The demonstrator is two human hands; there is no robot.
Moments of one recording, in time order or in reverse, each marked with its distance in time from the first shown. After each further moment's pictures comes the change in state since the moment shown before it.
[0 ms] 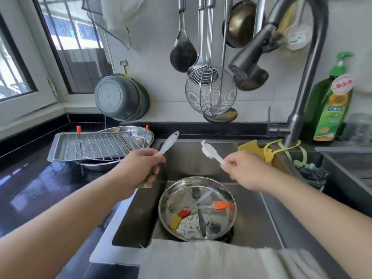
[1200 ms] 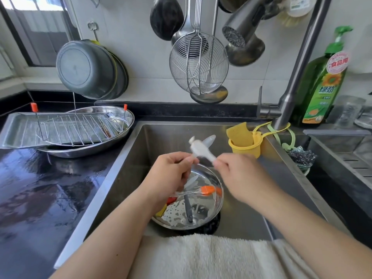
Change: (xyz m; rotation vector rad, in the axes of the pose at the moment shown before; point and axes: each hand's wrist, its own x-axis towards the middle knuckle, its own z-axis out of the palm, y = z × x) left_hand 0.004 -0.035 0.099 -0.168 -0.214 0.150; right_hand -0.019 0.029 0.037 -0.151 0.207 -0.050
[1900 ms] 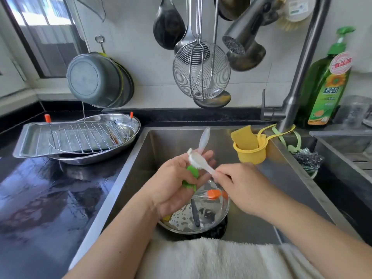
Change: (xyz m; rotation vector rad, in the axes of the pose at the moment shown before) left_hand -0.001 0.011 -0.001 -0.718 -0.305 -0.137; right_hand -0.006 0.003 0.005 0.131 -0.078 -0.155
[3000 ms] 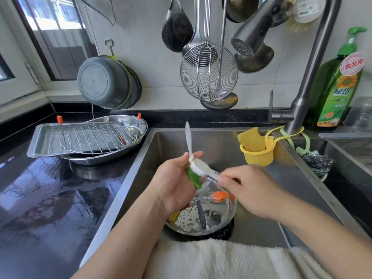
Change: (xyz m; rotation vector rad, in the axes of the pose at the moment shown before) left_hand 0.003 0.005 0.000 -0.172 0.347 -0.078; right_hand -0.001 -0.005 -0.007 0.067 -0.079 -0.028
